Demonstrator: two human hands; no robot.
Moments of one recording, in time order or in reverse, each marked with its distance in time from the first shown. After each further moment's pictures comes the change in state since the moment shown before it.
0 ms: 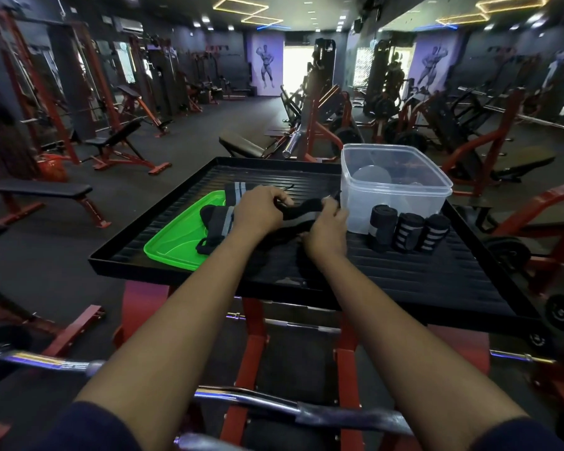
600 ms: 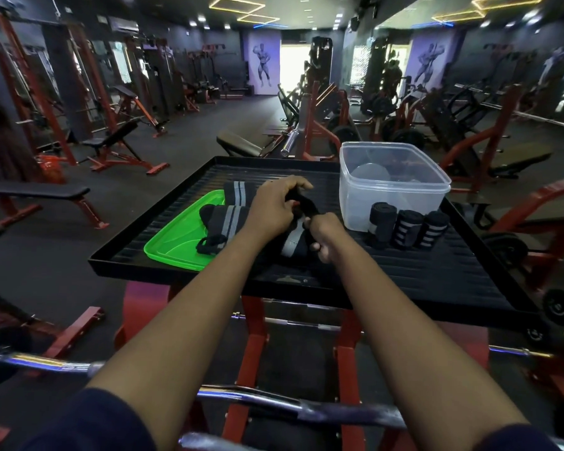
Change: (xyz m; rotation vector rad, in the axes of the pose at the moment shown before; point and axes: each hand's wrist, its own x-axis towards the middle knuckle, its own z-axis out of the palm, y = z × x) left_hand 0.000 0.004 0.014 -0.296 0.086 0.344; right_hand 0.006 -0.012 -0.011 0.750 -0.267 0.415
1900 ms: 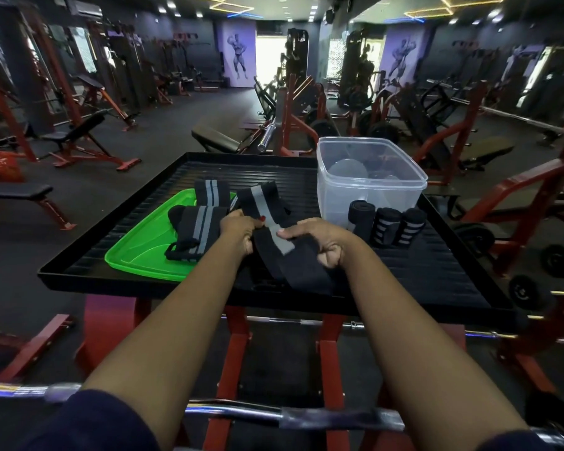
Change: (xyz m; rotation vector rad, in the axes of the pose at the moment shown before) left_hand 0.009 -0.042 0.039 -0.870 0.129 -1.038; right_hand 0.008 0.001 -0.047 0.009 -0.578 0.196
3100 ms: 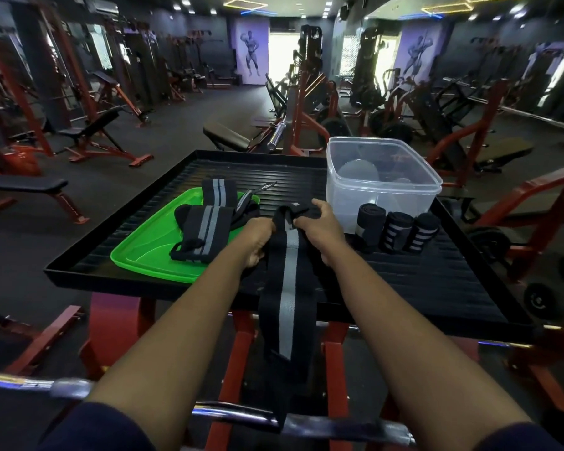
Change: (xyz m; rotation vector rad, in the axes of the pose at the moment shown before) left_hand -0.013 -0.011 0.004 0.387 -0.169 0.014; right_hand 0.041 0.008 -0.004 -0.264 0.654 -0.328
